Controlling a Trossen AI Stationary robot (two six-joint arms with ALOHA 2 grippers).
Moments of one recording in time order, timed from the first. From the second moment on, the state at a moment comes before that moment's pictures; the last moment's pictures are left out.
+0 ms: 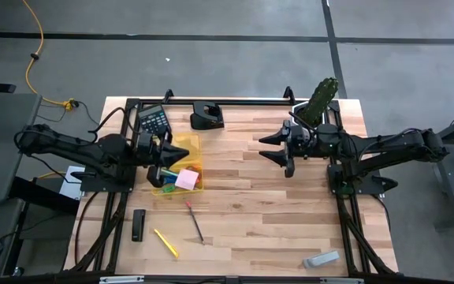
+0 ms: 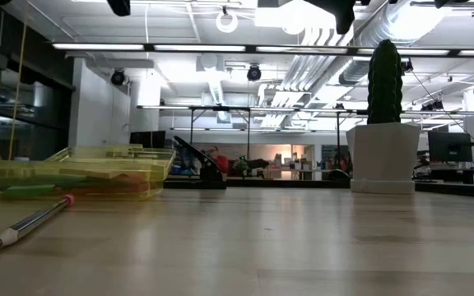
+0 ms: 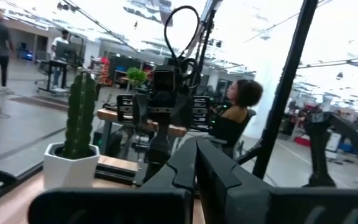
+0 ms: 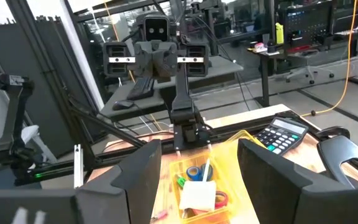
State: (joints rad) left arm -0.07 0.78 0.51 0.49 -0.21 -0.18; right arm 0.00 0.98 0.70 0.28 0.02 0.20
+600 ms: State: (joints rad) left arm -0.08 0.88 0.67 0.09 -0.17 -0.19; right arm 0.00 0.98 0.70 0.28 0.02 0.20
